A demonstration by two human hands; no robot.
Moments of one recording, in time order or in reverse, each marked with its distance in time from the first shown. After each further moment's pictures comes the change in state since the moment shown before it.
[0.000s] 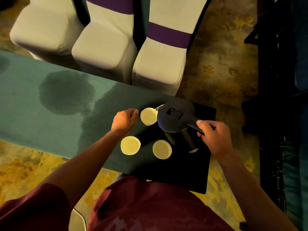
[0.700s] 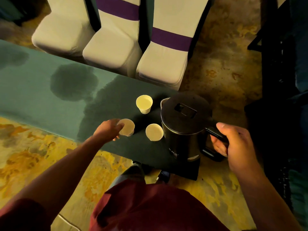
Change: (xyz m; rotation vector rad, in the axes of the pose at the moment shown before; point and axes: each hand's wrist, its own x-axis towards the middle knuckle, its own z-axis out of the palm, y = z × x) left_hand -0.108 -0.016 -0.015 0.038 -0.208 -0.291; right_hand -0.102 0.007 -0.081 0.389 -0.065 0.014
